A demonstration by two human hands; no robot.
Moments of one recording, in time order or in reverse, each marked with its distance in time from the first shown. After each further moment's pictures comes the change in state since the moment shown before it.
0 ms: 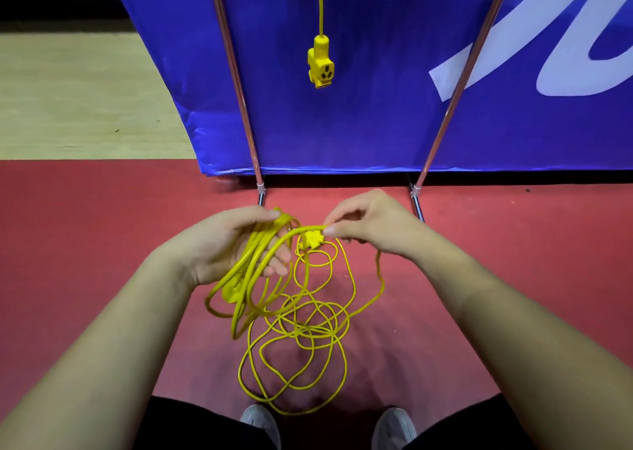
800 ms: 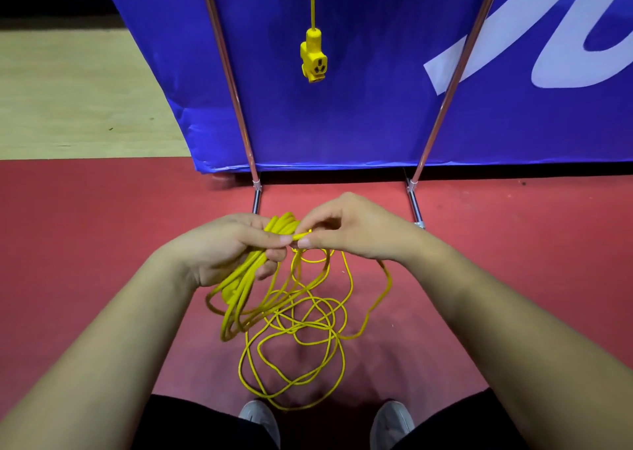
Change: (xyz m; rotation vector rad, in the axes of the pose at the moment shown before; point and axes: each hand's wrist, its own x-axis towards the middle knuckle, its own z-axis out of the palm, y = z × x) left_hand 0.006 -0.009 0.005 0.103 -0.176 0.021; right_hand -0.004 -0.016 0.015 -0.086 -0.185 -0.094
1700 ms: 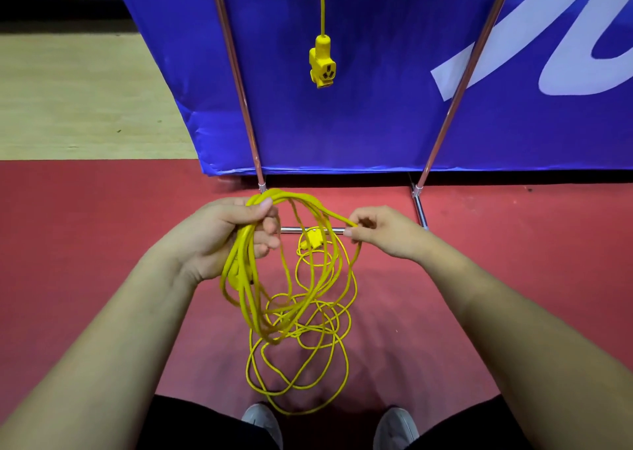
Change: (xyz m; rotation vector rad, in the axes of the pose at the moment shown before) left_hand -0.008 0.012 -0.012 -0.274 0.205 0.143; right_hand 0.002 0.086 -0.022 -0.124 0.181 0.215
